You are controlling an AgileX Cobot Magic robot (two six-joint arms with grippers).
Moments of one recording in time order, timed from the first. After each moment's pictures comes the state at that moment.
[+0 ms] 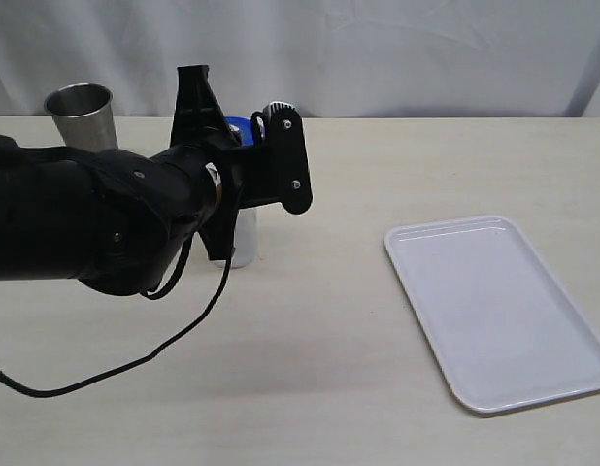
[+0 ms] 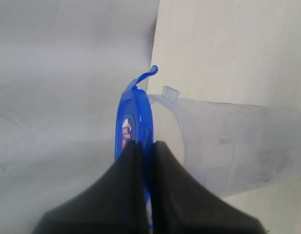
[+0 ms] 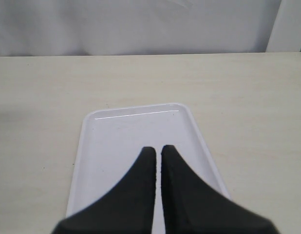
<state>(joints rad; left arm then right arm) -0.87 1.71 -0.96 1.65 0.65 -0.67 0.05 0.00 0.00 -0.03 0.35 0.05</state>
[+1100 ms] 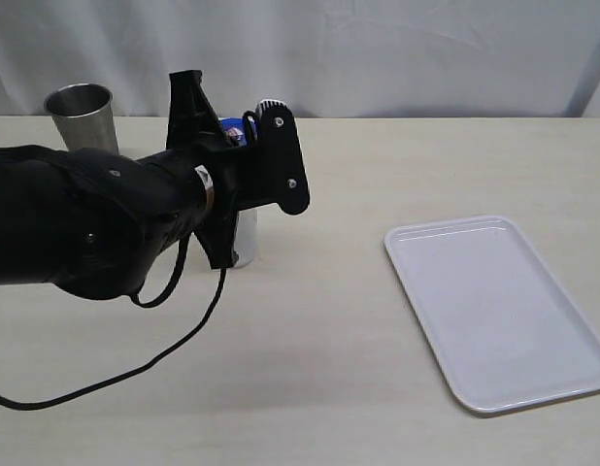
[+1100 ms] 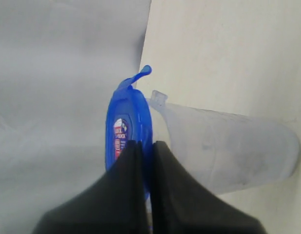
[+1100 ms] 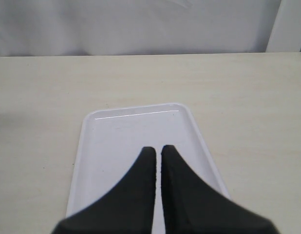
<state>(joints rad) -0.87 1.66 -0.93 1.62 0.59 -0.71 0.05 0.00 0.00 -0.03 0.35 0.05</state>
